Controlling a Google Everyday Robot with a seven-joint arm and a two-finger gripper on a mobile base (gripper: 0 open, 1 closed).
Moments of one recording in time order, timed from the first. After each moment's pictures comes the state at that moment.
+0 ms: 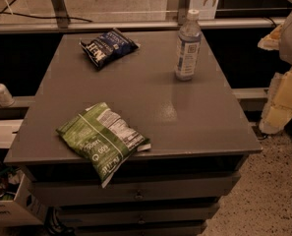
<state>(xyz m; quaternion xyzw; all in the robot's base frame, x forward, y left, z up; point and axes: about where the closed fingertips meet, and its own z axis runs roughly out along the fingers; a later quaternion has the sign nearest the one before) 0.438 -0.217 0.976 -0.60 0.78 -0.03 0.16</state>
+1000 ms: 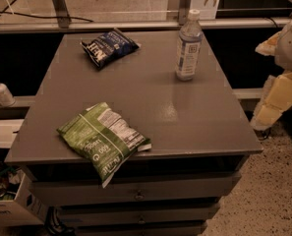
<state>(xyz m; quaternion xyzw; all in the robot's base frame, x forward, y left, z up) 0.463 -0.225 0.952 -0.58 0.79 -0.01 0.19</state>
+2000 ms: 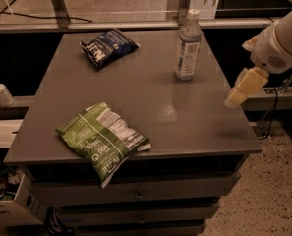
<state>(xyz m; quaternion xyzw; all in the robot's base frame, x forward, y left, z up) 0.565 -0.238 0.904 -0.54 0.80 -0.01 0.27</state>
